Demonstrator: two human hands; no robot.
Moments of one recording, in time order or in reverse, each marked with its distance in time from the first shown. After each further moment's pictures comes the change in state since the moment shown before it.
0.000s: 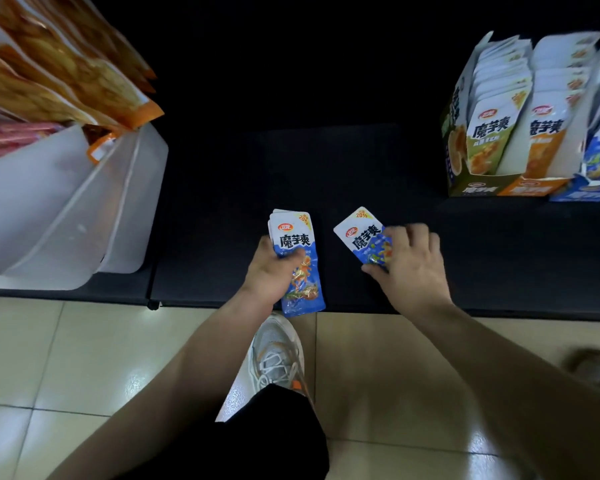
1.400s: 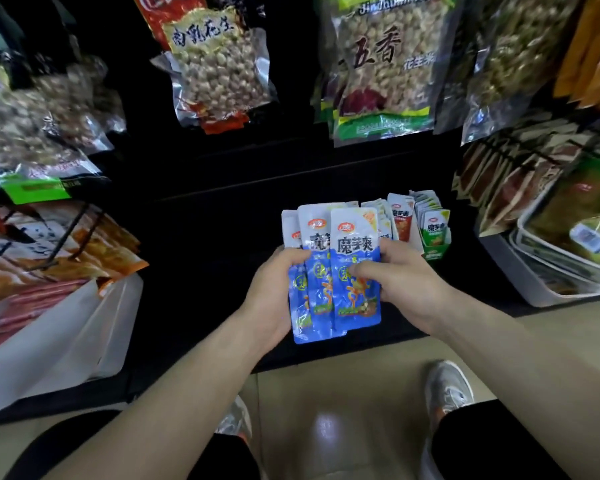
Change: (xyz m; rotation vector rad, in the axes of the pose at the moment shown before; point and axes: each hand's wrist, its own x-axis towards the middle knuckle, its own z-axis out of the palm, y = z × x) left_hand -0.304 0.224 0.060 -0.446 -0.476 0.177; right_hand -0.144 0.016 -0.347 1.189 -0.086 0.149
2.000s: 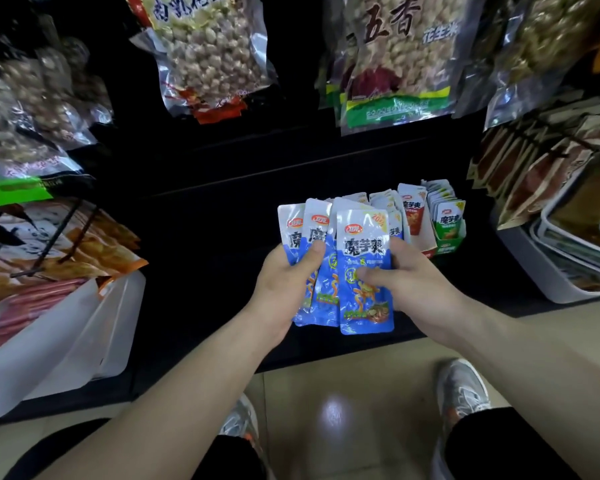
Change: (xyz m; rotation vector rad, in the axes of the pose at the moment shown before) left_hand 0.033 -0.010 -0.007 0.268 0.016 0.190; right_hand 0.024 0.027 -0.005 0.061 -0.024 0.028
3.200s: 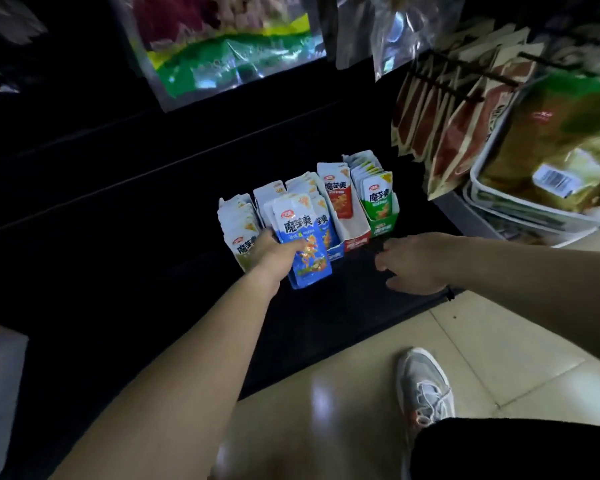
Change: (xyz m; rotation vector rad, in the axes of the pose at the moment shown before) left_hand 0.199 -0.117 0.120 0.350 0.079 -0.132; right_hand 0.084 0.051 -0.182 -1.709 -0.380 0.196
